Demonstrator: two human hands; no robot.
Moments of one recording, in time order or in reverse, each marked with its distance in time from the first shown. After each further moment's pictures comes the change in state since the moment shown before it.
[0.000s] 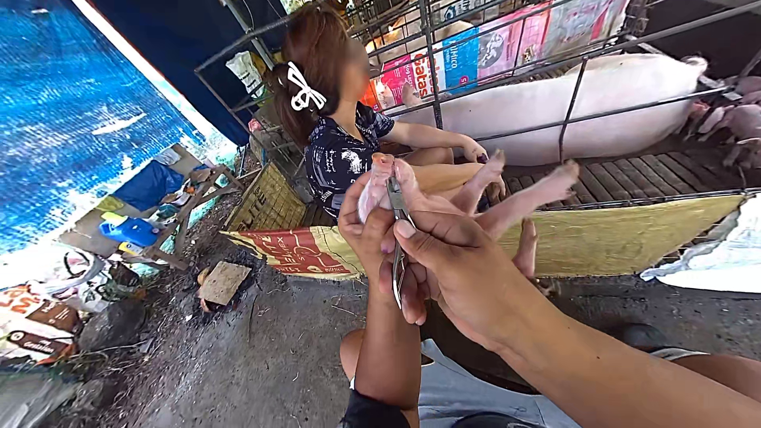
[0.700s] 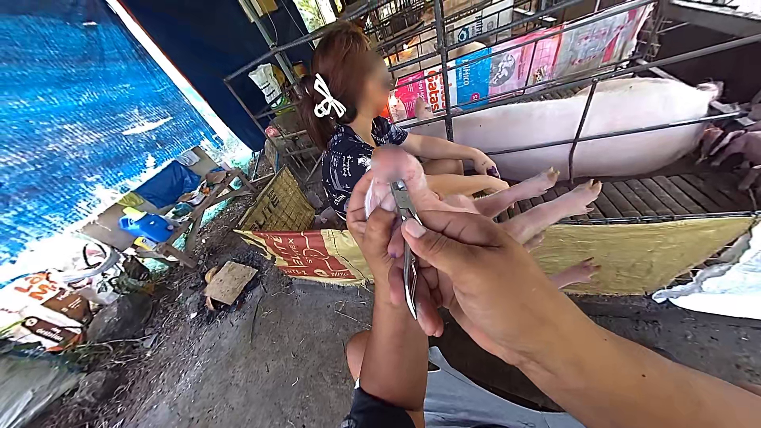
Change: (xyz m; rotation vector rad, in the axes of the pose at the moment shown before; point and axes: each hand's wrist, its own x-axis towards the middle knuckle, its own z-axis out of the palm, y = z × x) left_hand 0.003 0.037 0.021 -0.252 -0.066 0.033; right_hand -0.018 -0.019 0.024 -0.026 -0.053 -0.018
